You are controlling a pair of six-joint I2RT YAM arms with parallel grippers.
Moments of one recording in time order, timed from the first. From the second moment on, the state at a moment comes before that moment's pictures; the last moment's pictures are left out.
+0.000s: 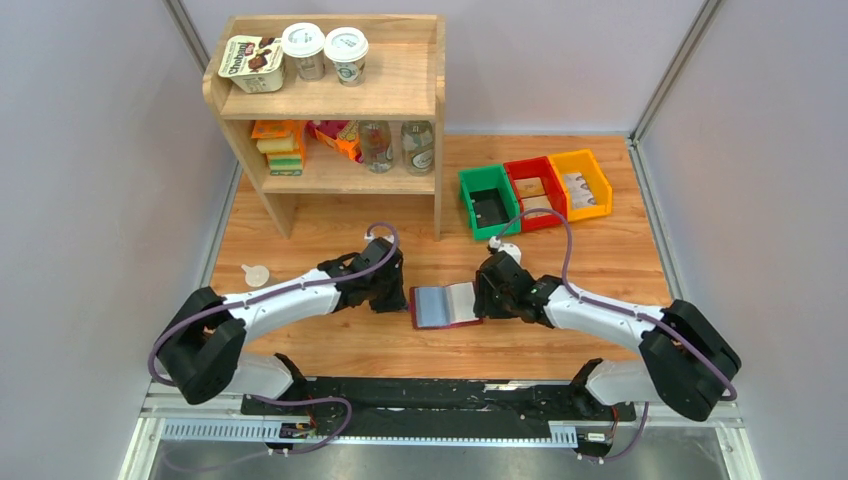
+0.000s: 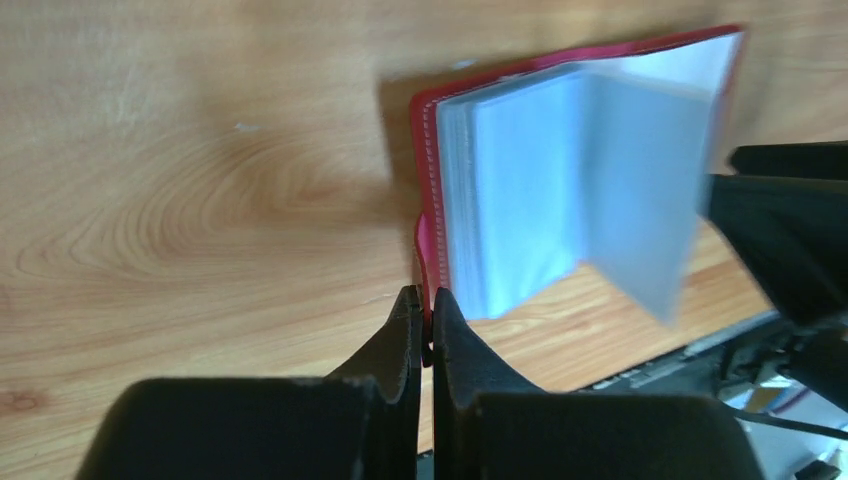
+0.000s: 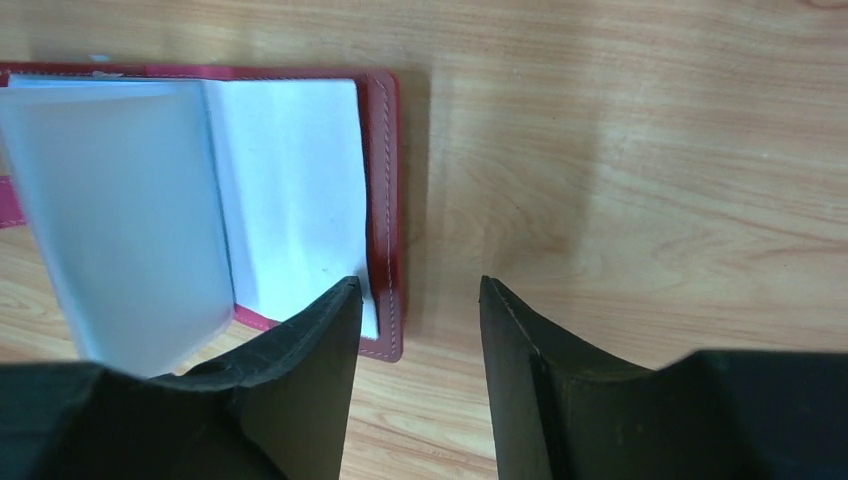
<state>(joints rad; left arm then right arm) -0.79 1.36 0.69 -0.35 0.02 -0.84 0.78 1.32 0.60 -0.29 0.14 0.69</state>
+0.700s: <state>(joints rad) -0.84 1.40 0.92 -0.36 0.11 -0.80 0.75 0.90 0.58 -0.34 0.09 0.70</state>
